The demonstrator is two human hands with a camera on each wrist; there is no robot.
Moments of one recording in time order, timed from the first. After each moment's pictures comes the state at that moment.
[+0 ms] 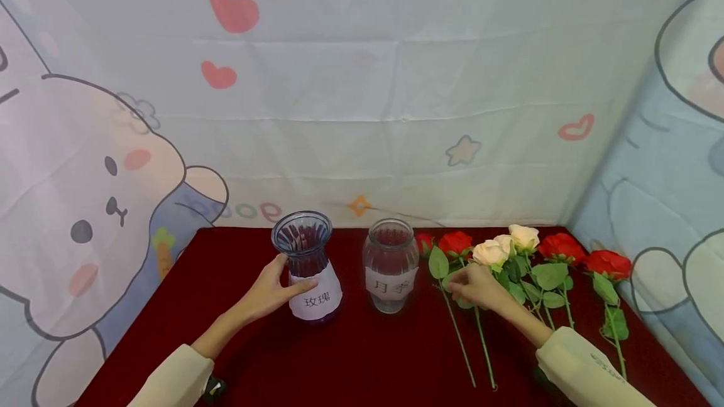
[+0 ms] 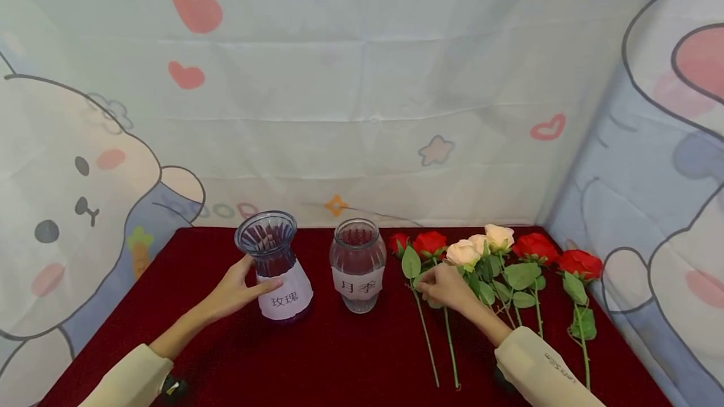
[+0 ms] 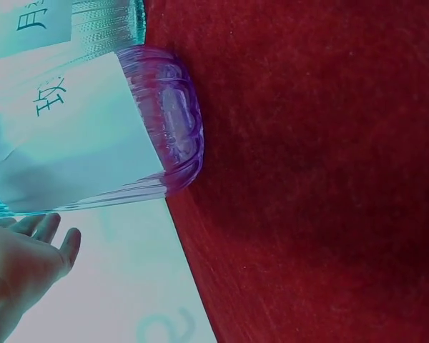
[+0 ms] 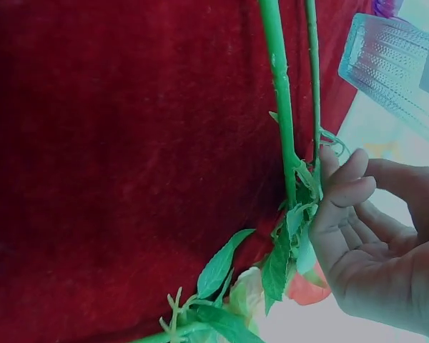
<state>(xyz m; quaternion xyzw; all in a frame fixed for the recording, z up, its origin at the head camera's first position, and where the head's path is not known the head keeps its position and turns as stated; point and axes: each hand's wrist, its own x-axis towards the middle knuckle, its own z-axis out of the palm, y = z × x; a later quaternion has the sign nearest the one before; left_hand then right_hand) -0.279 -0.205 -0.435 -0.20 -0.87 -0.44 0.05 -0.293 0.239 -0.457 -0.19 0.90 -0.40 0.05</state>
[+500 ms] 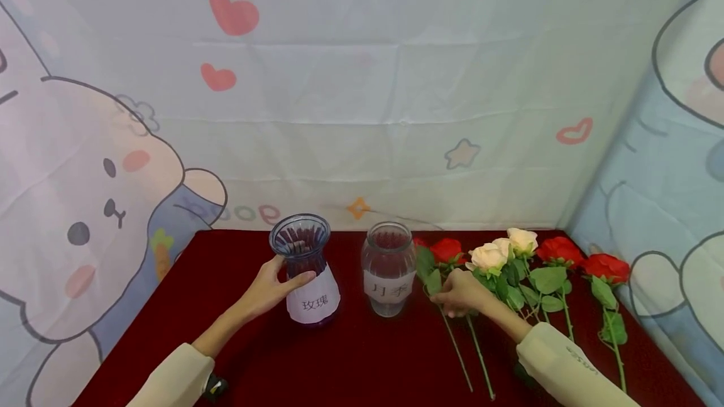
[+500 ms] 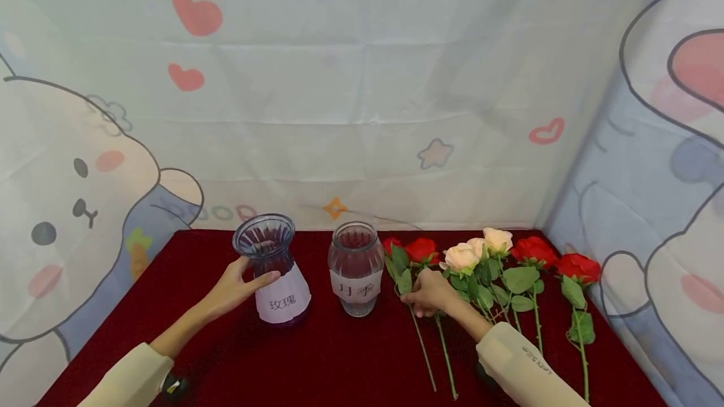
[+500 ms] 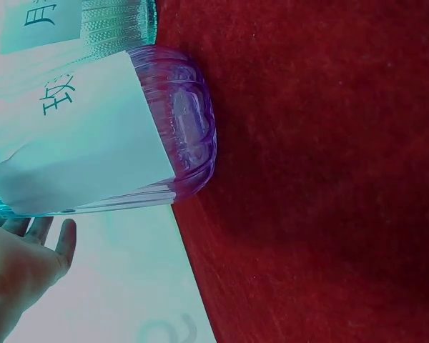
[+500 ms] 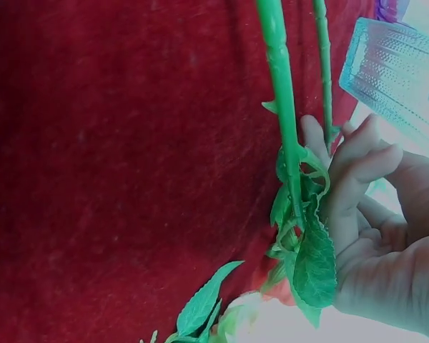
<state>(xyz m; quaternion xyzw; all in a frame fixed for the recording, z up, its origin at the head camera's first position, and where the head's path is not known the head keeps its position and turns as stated) -0.284 -0.202 -0.431 -0.19 -0.86 -0.48 0.04 -0.303 0.217 -0.460 -0.14 0.91 -0.36 0.13</state>
